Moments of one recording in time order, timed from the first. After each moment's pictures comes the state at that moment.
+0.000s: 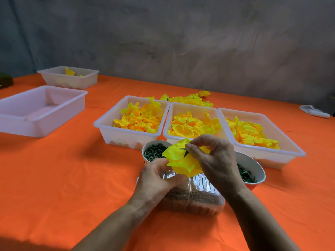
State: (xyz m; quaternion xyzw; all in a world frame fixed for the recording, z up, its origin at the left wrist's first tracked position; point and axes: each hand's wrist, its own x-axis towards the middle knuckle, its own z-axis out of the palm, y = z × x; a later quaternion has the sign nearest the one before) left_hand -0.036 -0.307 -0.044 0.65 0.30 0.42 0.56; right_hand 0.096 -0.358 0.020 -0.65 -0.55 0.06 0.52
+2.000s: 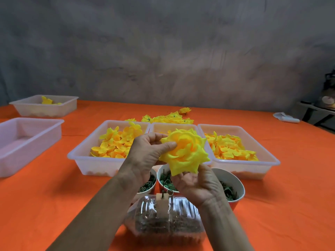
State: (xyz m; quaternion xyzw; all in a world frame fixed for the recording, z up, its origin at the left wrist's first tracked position) left_hand 0.018 -0.265 0.054 0.59 0.29 0.42 0.62; right_hand 0.127 -0.338 0.014 -0.21 -0.05 0.62 0.76
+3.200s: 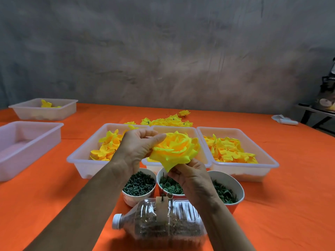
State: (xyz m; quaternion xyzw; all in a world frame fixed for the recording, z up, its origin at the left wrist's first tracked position) left_hand 0.009 -0.245 0.070 0.62 0.33 0.43 0.57; right_hand 0.123 -0.331 0.010 -0.41 -0.38 0.42 0.72
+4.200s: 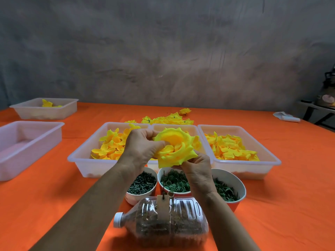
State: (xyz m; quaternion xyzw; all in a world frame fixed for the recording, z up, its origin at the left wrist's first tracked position) left_hand 0.017 -0.247 0.063 0.67 0.32 0.43 0.51; right_hand 0.131 -0.321 0.009 -0.47 -0.42 0.26 0.73
